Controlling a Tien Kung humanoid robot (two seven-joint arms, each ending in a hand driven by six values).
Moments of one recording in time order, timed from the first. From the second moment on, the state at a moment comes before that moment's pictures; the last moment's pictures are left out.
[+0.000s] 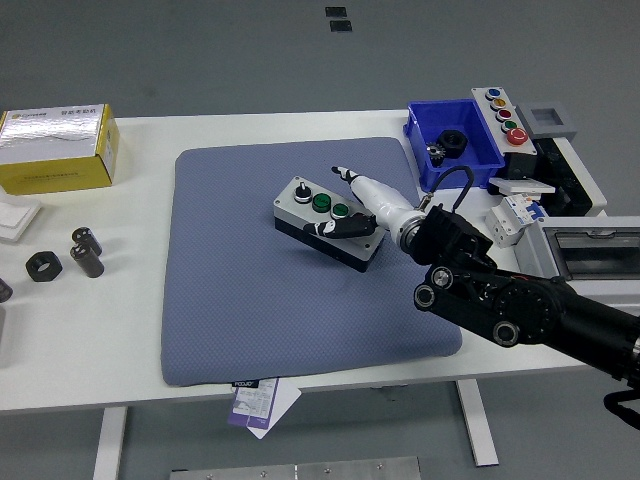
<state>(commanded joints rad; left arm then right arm) -0.01 0.32 -0.08 -0.23 -0.04 0.15 0.15 0.83 -0.21 0.33 1.11 -1.40 -0.28 -0.37</state>
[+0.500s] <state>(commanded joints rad) -0.02 0.32 -0.07 -0.23 -0.04 0.15 0.15 0.86 -0.19 0.25 1.08 -1.54 -0.28 -0.47</state>
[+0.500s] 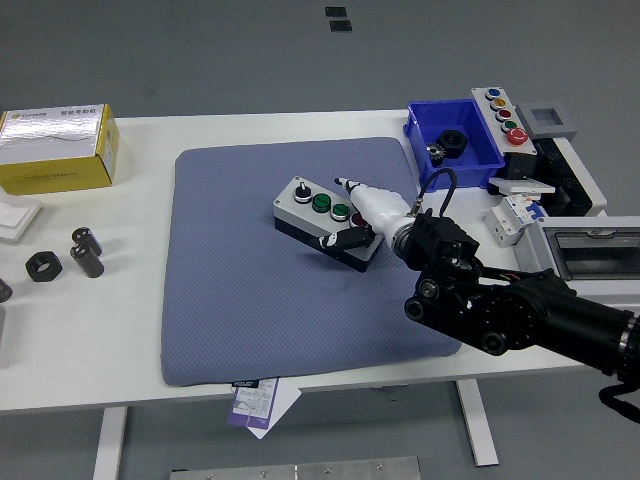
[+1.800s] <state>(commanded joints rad) -0.02 0.32 -0.07 -0.23 -0.05 0.14 0.15 0.87 -0.23 0.24 1.20 -1.75 -0.46 -0.46</state>
